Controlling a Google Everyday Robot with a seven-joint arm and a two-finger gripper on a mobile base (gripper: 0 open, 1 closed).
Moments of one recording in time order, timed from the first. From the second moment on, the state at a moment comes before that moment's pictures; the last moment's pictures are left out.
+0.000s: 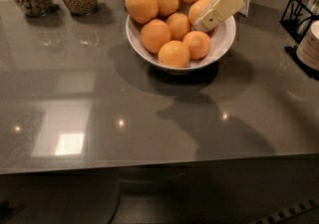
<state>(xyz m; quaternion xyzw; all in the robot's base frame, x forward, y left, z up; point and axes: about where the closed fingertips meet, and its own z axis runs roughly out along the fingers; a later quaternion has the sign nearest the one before) 0.611 -0.126 1.037 -0.52 0.73 0.07 0.44</state>
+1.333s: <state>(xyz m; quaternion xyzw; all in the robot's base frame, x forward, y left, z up) 0.691 -0.122 1.047 -0.54 0.66 -0.03 0.52</state>
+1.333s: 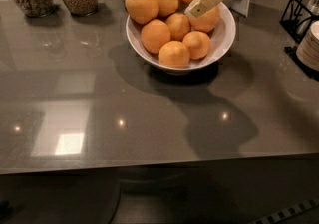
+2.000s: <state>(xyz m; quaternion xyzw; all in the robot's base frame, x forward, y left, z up) 0.734 -0.113 1.050 -0.54 0.65 -0.06 0.54</state>
